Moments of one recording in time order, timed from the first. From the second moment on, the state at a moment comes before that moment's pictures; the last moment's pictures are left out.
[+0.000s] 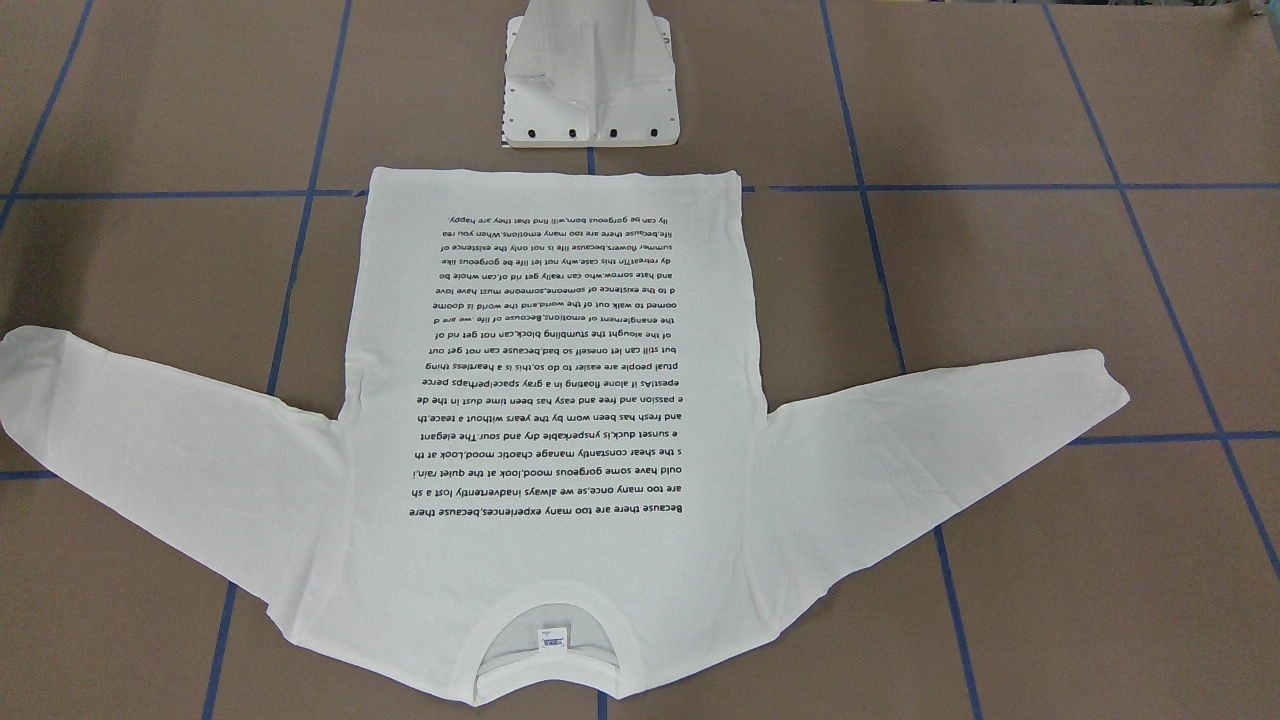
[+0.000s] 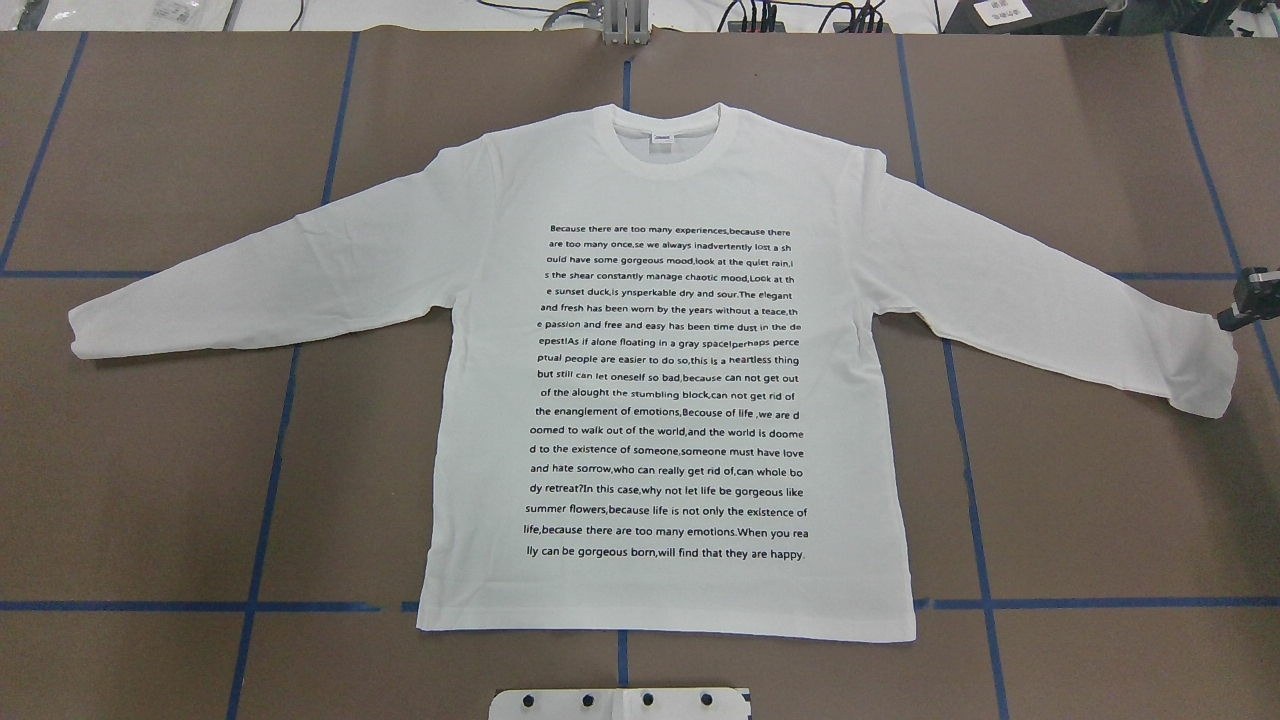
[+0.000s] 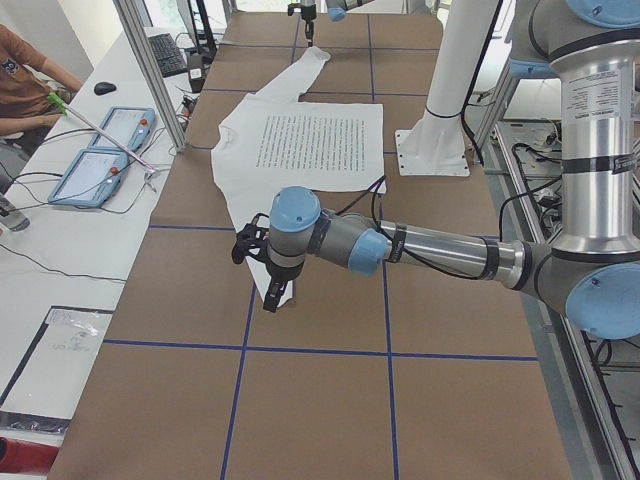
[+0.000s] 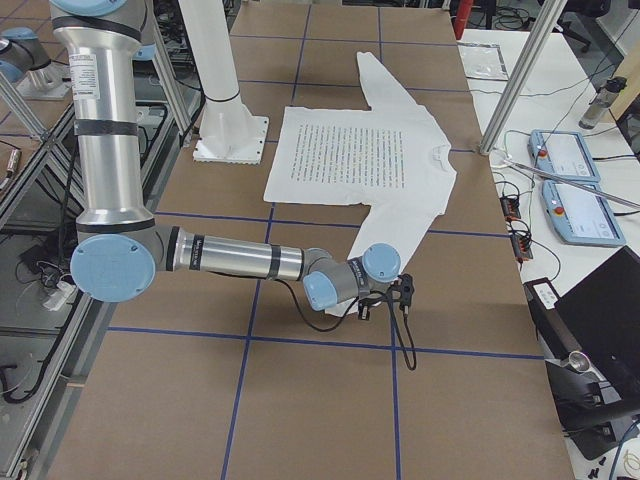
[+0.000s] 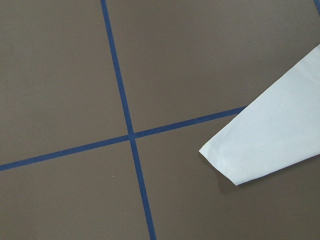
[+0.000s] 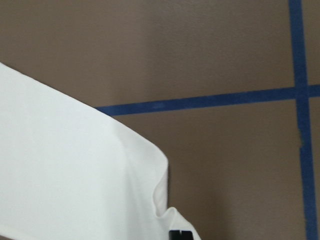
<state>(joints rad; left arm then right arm) -1.51 -1.45 -1.84 -1.78 -2.37 -0.06 1.29 -1.55 1.42 -1.09 2.47 0.56</state>
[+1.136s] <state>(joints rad) -1.51 -1.46 -1.84 -1.78 -2.41 -0.06 0.96 -0.83 1.39 -1.10 2.20 1.46</state>
